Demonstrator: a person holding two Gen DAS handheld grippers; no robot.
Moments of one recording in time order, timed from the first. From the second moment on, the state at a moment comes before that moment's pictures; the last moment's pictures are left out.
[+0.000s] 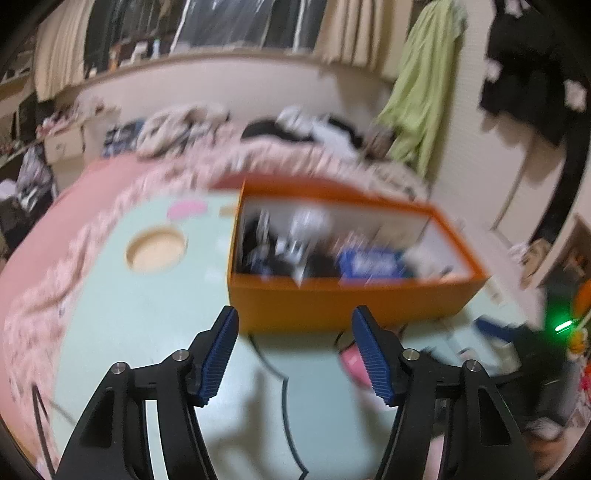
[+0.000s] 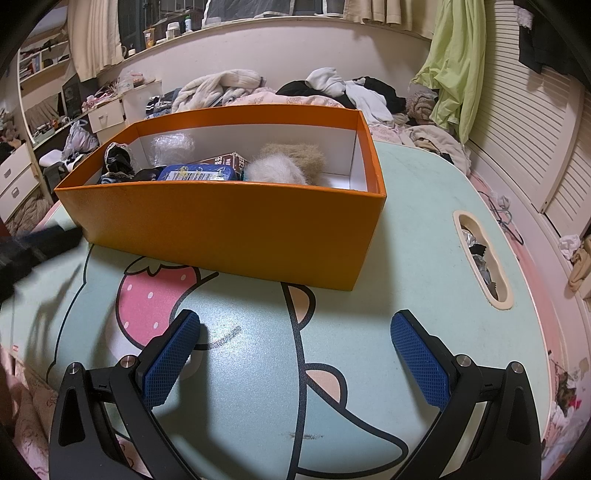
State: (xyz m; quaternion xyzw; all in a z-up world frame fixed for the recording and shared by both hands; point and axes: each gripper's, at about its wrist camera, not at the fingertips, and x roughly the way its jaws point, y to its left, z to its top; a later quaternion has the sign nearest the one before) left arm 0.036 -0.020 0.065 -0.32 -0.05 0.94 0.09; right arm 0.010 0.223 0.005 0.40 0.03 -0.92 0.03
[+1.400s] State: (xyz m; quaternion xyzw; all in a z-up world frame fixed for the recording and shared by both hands) left arm 0.029 0.007 0.035 -0.36 -0.01 0.92 0.16; right arm 0.022 0.231 0.009 0.40 0.03 -0.92 0.03
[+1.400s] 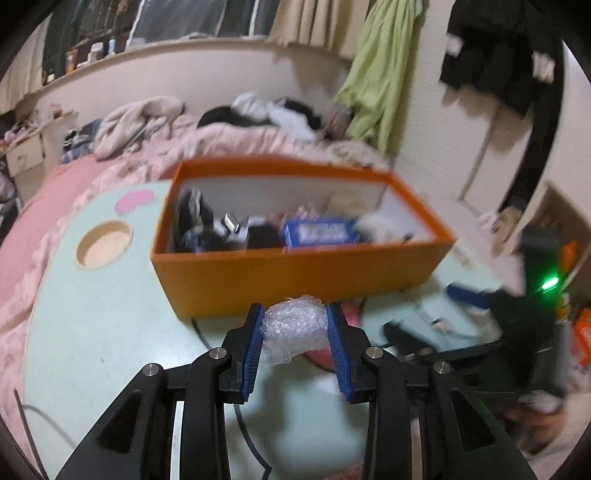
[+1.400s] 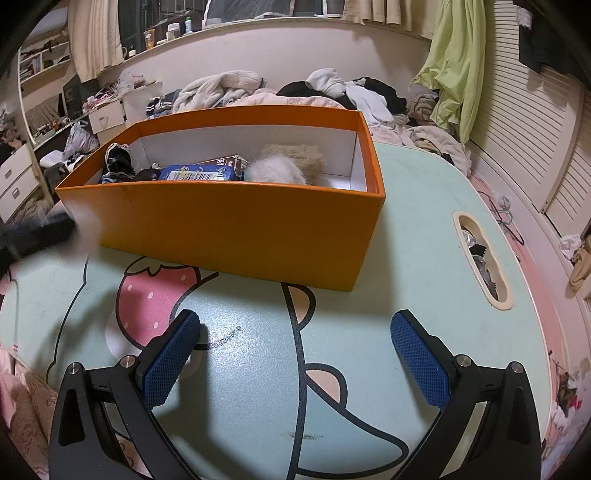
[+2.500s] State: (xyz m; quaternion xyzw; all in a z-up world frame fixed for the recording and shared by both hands) left arm 0.041 -0.001 0.002 -0.38 0.05 0.92 0.12; right arm 0.050 0.218 0.055 0.28 0.00 -0.95 0.15
